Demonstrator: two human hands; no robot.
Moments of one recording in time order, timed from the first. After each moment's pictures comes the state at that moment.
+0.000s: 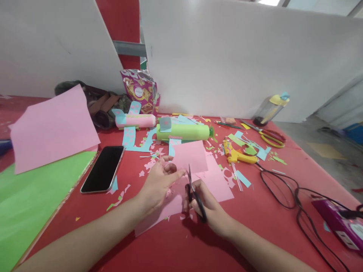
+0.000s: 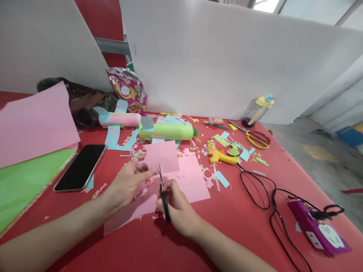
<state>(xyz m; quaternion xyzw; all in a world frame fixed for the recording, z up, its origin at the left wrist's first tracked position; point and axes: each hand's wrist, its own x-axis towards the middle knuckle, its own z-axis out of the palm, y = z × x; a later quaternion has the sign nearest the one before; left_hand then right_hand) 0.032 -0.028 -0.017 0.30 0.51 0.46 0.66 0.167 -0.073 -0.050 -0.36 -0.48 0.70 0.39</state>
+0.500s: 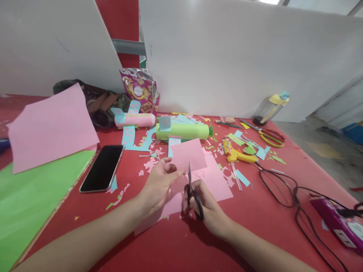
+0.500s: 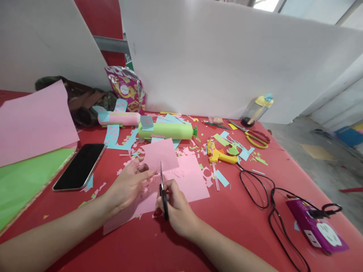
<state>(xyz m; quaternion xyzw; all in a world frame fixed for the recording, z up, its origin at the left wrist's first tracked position) 0.036 -0.030 -0.017 0.26 0.50 0.47 0.68 0.163 -0.074 -0.057 -0.38 -0.46 0.69 0.40</state>
